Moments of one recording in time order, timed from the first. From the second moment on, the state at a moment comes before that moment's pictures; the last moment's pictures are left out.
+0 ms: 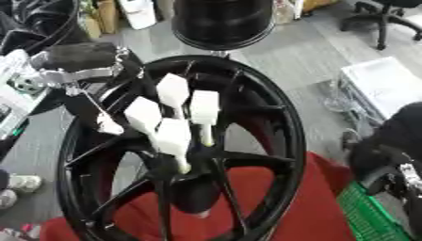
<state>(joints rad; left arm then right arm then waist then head) -0.83 0.74 -0.31 -1.48 -0.40 -0.56 -0.56 0.00 -0.17 0.01 -1.88 0.05 0.02 -0.02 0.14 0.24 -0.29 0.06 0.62</state>
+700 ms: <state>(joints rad) -0.83 0.73 -0.33 -1.46 -0.43 -0.56 -0.56 0.00 -0.17 0.01 -1.88 0.05 0.02 -0.02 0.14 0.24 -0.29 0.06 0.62</state>
